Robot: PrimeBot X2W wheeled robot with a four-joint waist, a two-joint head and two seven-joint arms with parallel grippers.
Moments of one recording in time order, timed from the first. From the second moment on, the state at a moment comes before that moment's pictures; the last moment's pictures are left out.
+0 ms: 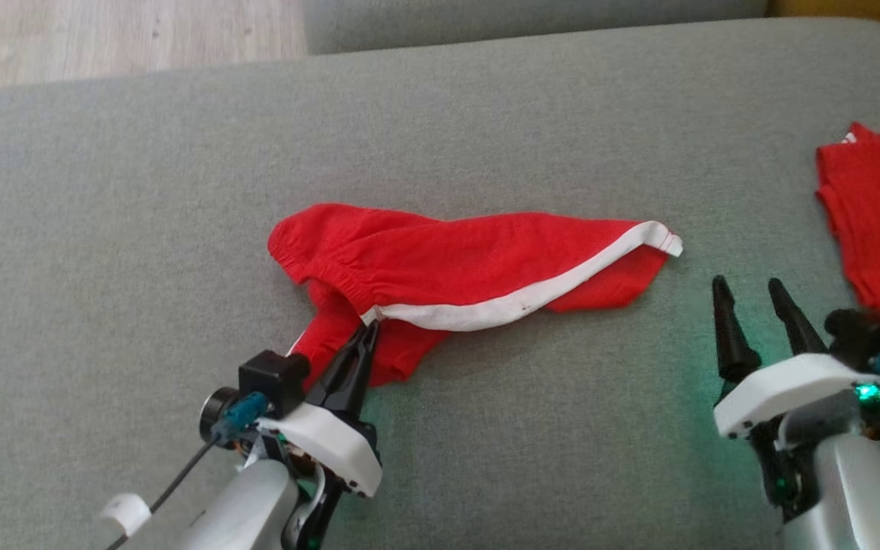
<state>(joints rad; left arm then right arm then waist) -0.32 0.16 -0.63 0.46 -0.55 -0.06 -0.12 -0.13 -0.05 -0.04 0.25 0.22 0.12 0.05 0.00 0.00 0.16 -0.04</state>
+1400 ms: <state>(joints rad) -0.37 0.22 -0.58 0.06 -0.70 -0.10 -0.12 -0.44 -0.05 -0.03 0.22 0.22 0.12 0.09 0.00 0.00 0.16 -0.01</state>
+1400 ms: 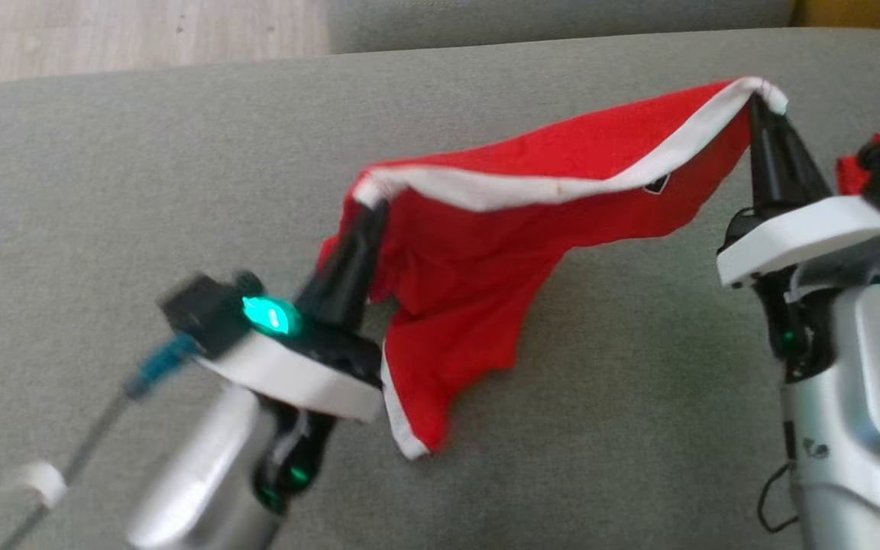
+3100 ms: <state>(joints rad) -0.09 0.55 -0.87 -0.20 -0.99 0.06 0.06 0.02 -0.40 0.05 -0.21 0.39 0.12 0.79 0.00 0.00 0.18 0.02</state>
